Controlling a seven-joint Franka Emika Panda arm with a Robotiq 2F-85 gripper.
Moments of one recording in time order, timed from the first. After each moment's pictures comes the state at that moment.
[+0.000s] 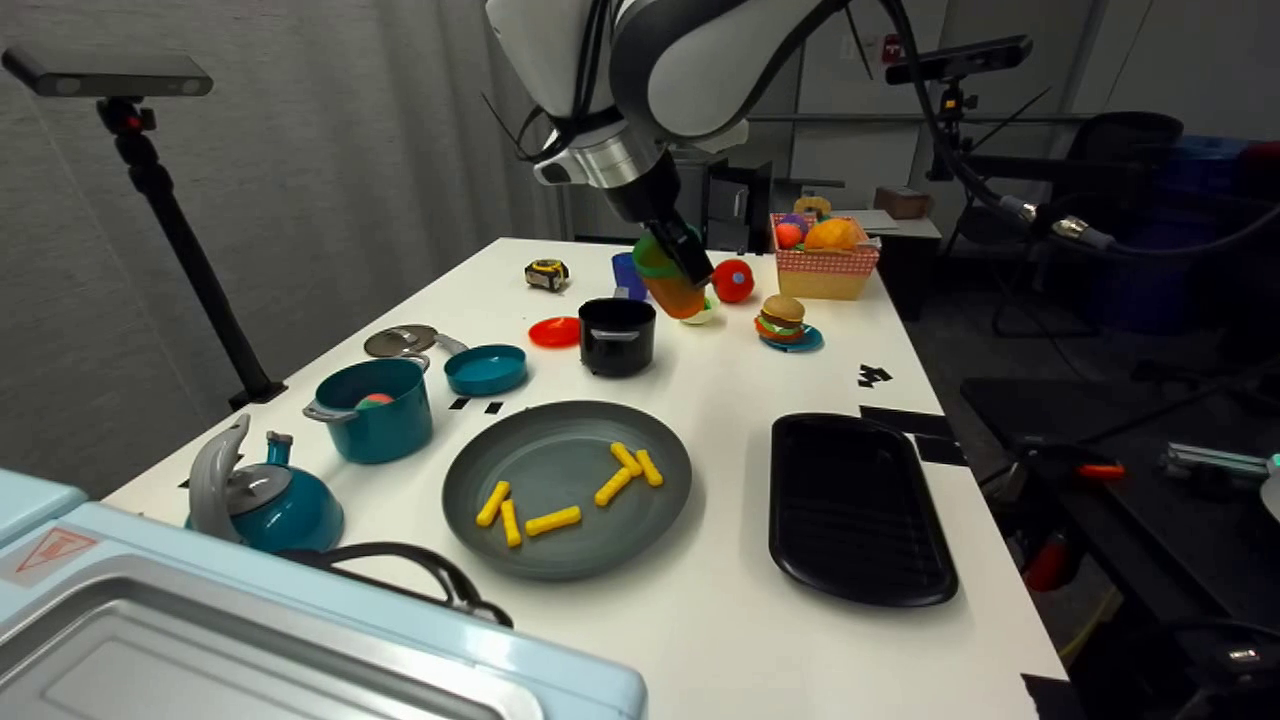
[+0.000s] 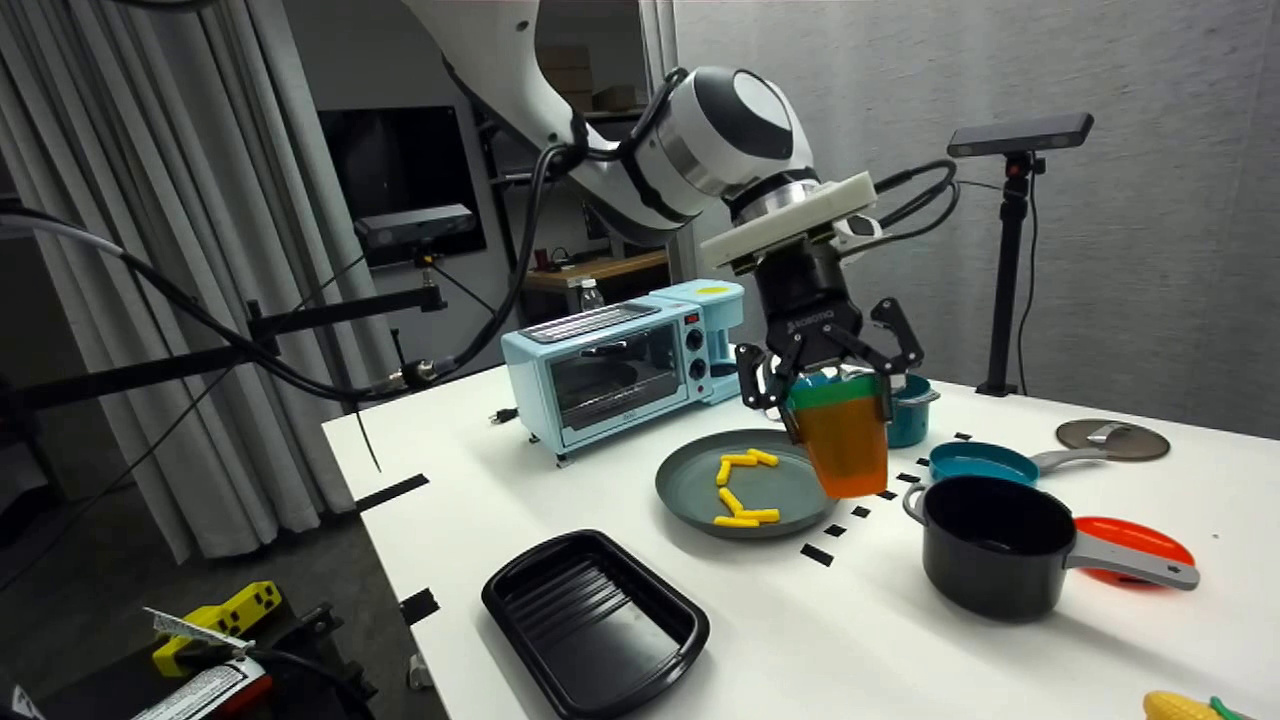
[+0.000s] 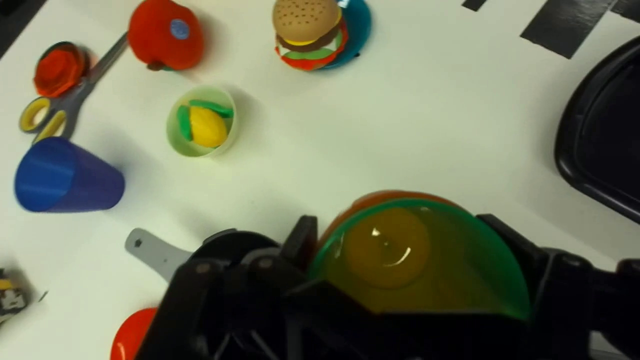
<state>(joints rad) -0.21 0.58 -0.03 -1.62 -0.56 1.88 -0.39</state>
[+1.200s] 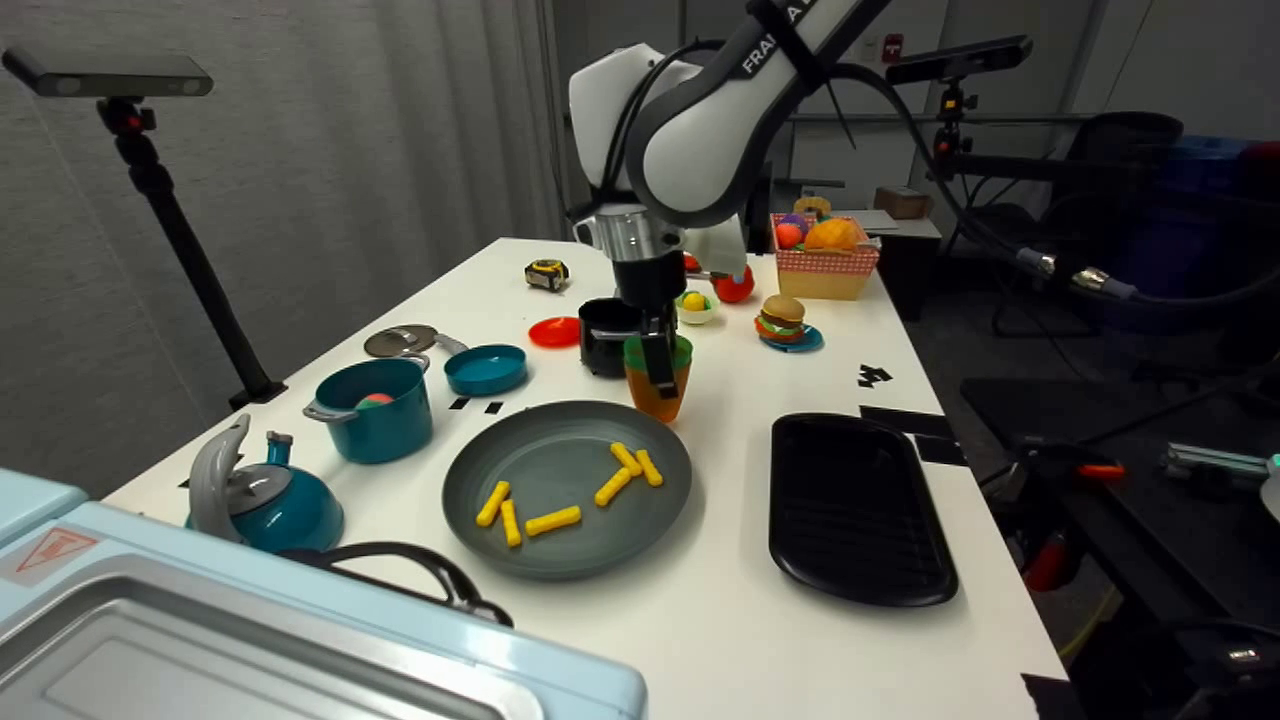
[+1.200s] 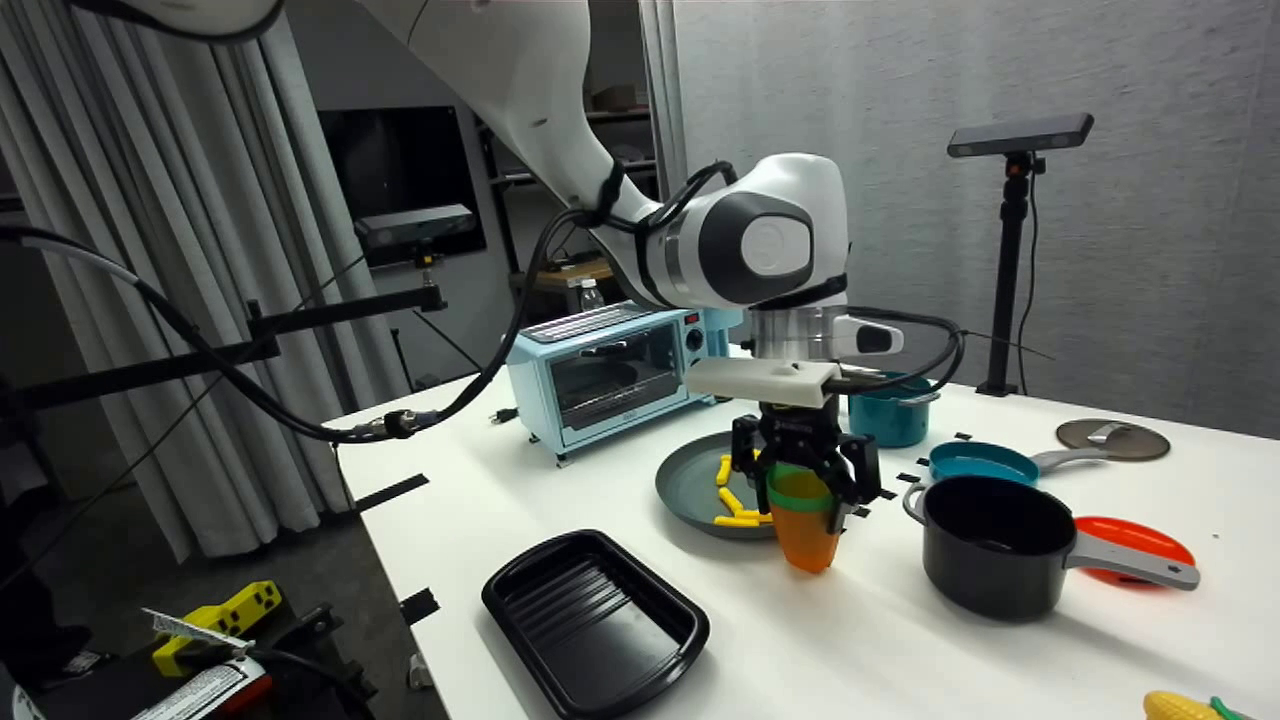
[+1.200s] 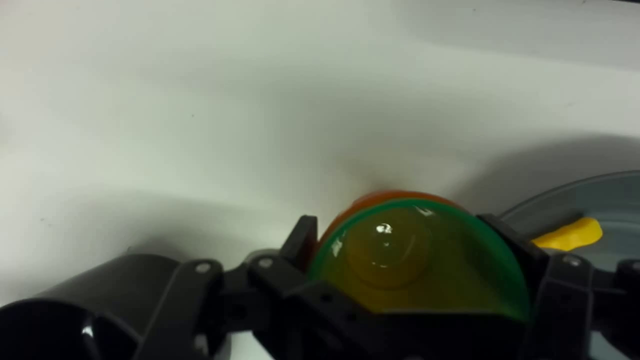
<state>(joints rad) -0.25 0.66 -0.06 -1.76 -0.11 2.29 -0.22</state>
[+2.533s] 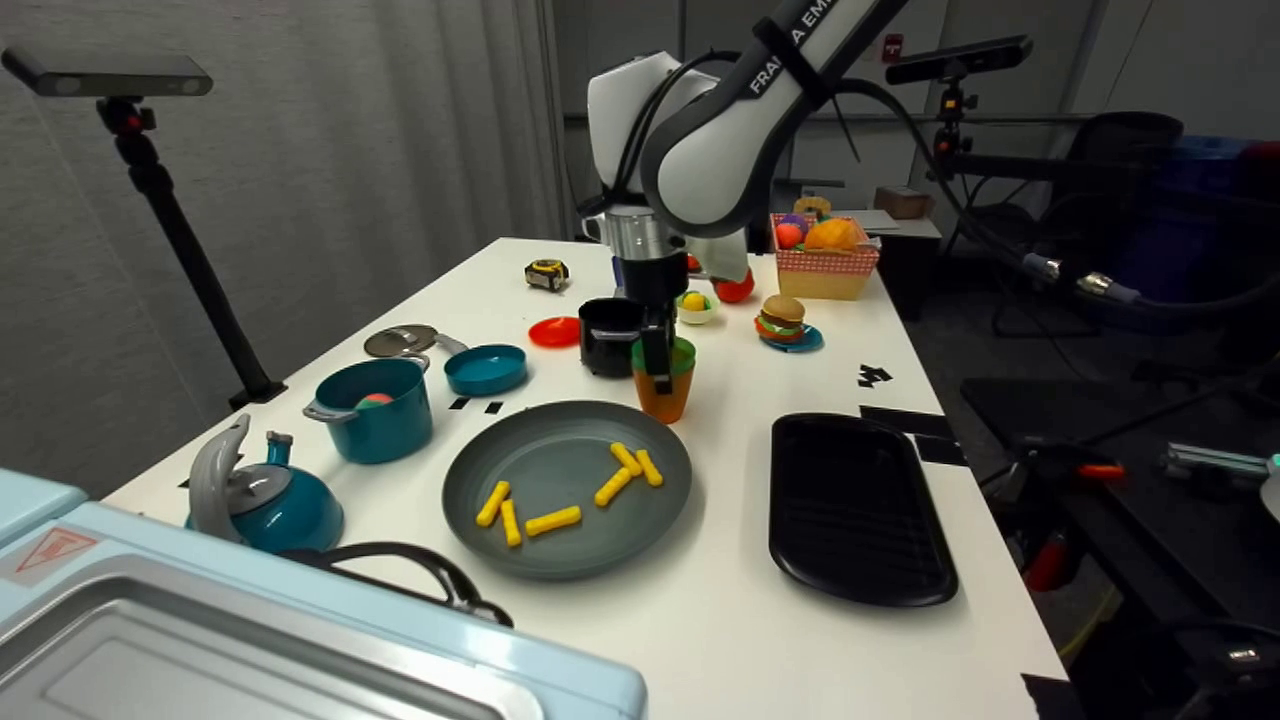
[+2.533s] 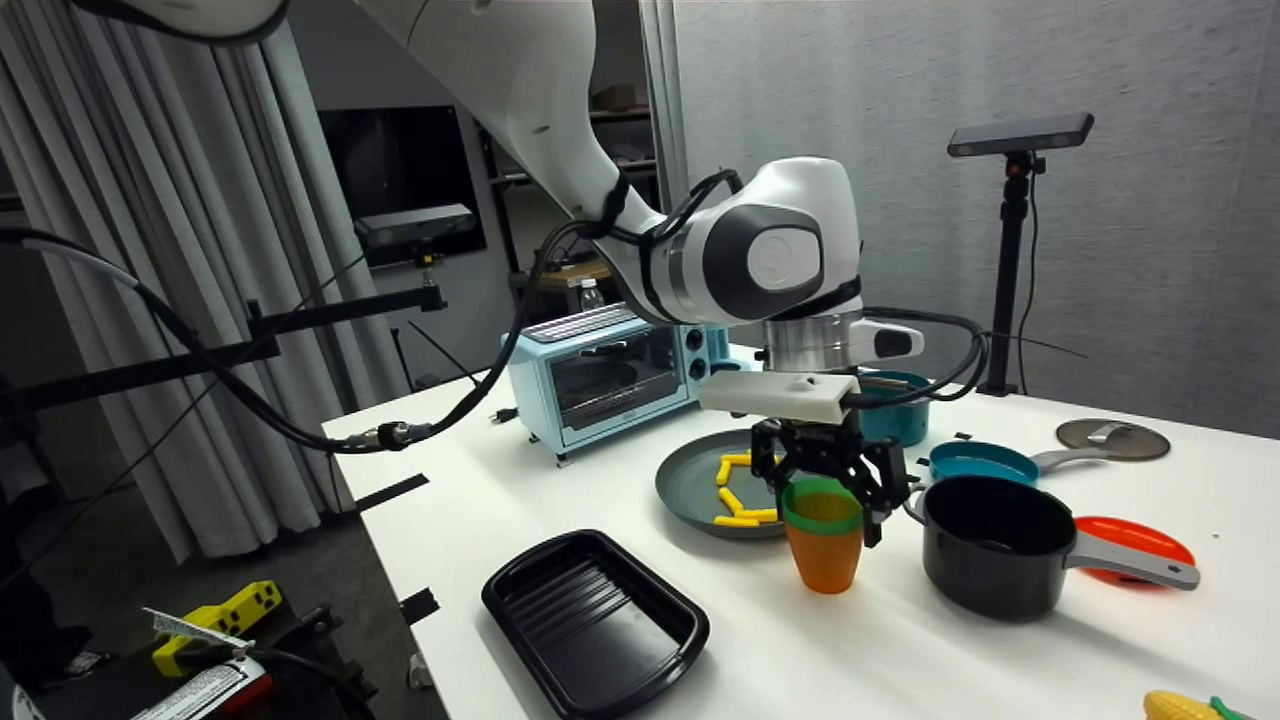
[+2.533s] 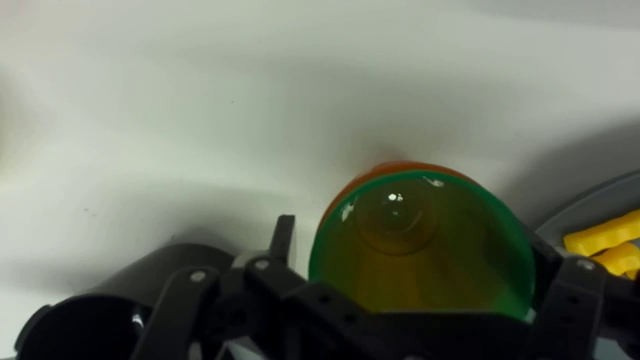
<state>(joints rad) -0.25 0.67 -0.09 -1.79 -0.11 2.40 -0.21</state>
